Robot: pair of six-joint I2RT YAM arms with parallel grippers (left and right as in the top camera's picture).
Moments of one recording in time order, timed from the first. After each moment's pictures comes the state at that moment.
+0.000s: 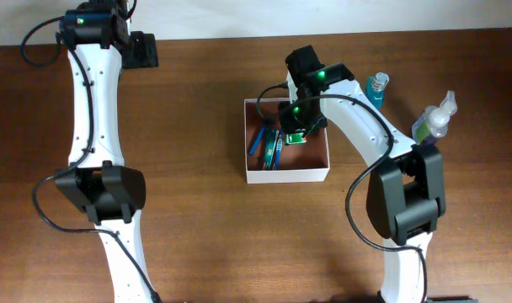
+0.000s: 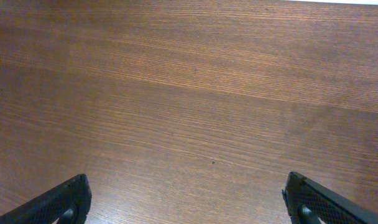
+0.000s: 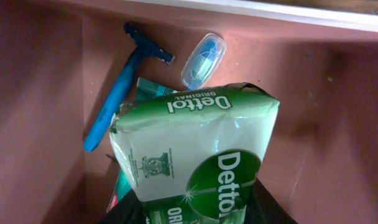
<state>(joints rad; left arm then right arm) 0.00 2.38 2.67 -1.37 -0.21 -0.07 0.34 2.15 1.81 -1.01 -0.15 0.24</state>
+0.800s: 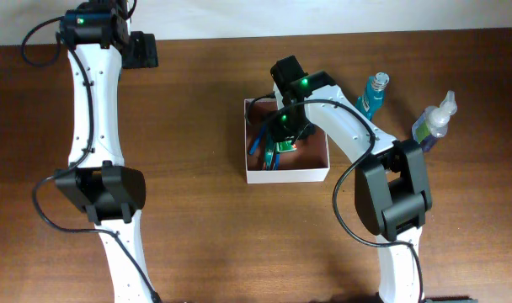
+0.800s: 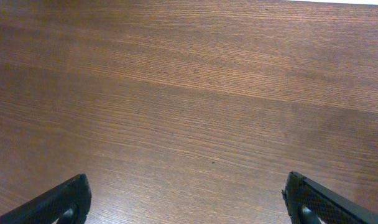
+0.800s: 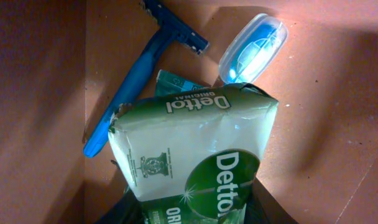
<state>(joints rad) 0.00 2.38 2.67 -1.37 -0.21 -0.07 0.39 2.21 1.81 -0.99 -0.15 0.24</state>
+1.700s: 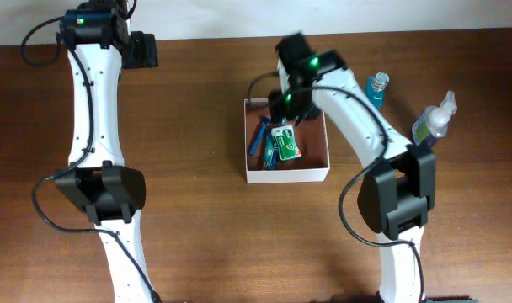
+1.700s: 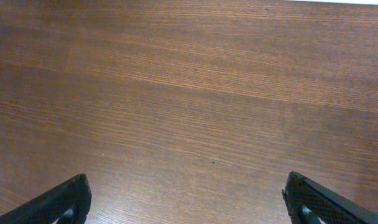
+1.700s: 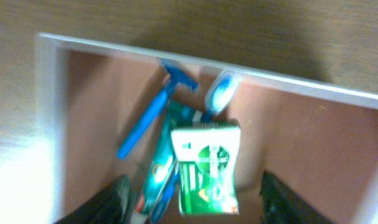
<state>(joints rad) 0.00 2.38 2.67 -1.37 -0.21 -0.07 0.36 2.21 2.07 -1.16 -0.13 0.22</state>
